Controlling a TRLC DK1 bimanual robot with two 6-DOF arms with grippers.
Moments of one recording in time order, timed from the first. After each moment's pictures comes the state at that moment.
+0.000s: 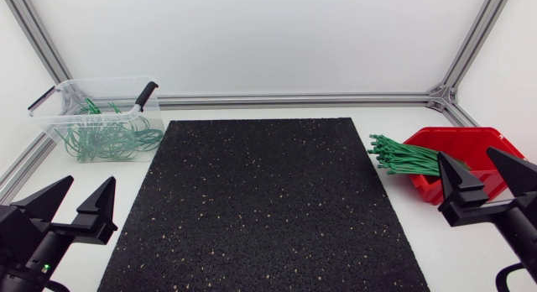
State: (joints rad) left arm -0.10 0.05 0.02 -0.01 -0.01 -0.07; right arm 0.01 0.13 0.24 -0.13 -0.05 -0.05
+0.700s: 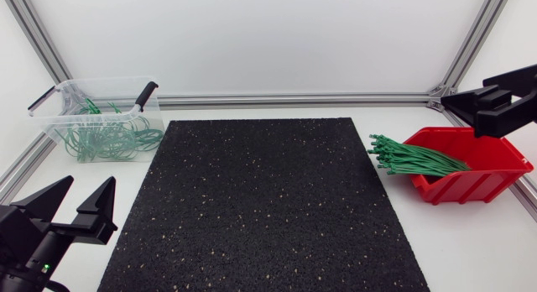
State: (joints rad) left arm -0.10 0.05 0.02 -0.01 -0.01 -0.07; right arm -0.10 0.88 1.01 -0.65 -0.26 -0.38
